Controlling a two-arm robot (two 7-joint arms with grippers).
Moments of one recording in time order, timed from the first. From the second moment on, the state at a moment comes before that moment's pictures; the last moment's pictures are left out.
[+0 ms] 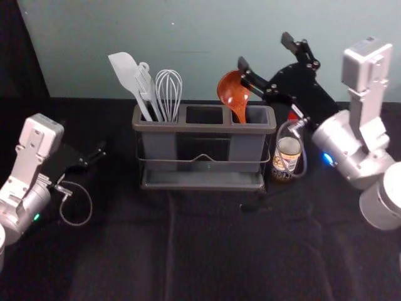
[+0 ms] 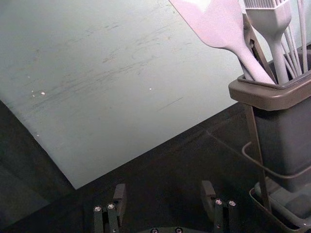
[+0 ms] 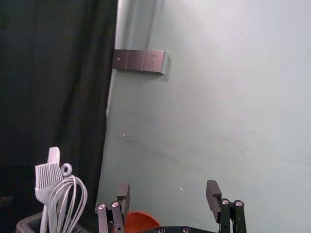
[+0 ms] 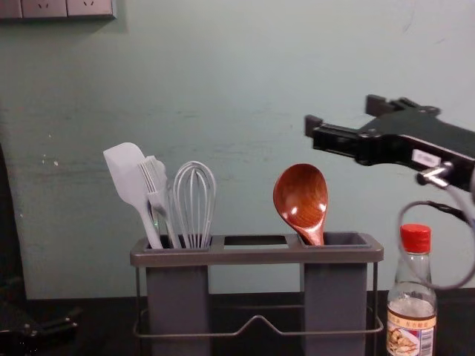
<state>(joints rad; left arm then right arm) -0.20 0.60 0.45 -1.41 -0.25 -0.12 0.03 0.25 0.26 -0.26 -1.61 0.13 -0.12 0.28</state>
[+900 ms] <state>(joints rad) -0.20 0.60 0.45 -1.41 -0.25 -0.12 0.03 -0.15 0.30 -0.08 -1.88 0.22 -0.08 0.21</state>
